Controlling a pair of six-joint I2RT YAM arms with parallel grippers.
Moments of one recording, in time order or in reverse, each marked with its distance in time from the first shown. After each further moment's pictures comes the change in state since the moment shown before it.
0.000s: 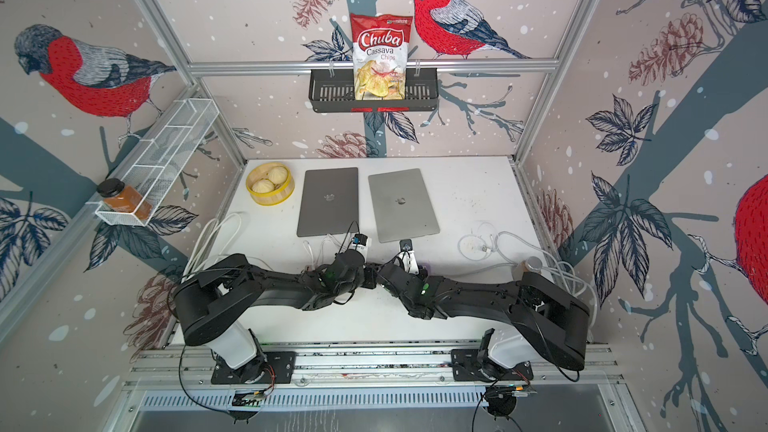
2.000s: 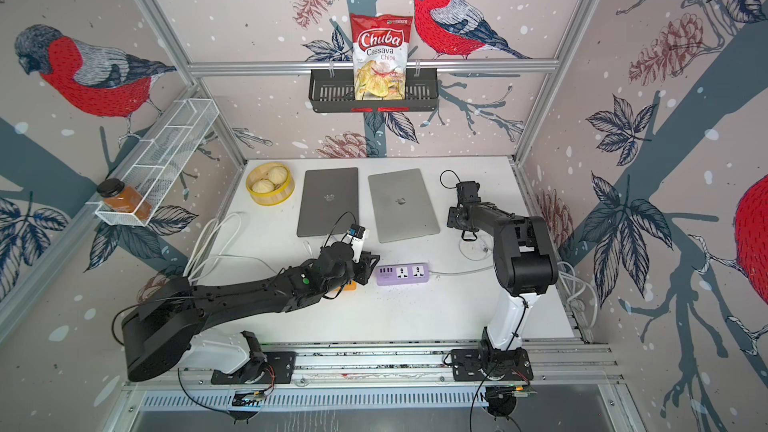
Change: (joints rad) left arm -0.012 -0.303 0.039 -0.238 -0.079 0.265; right arm -0.990 0.470 0.486 -0.095 -0.524 -0.494
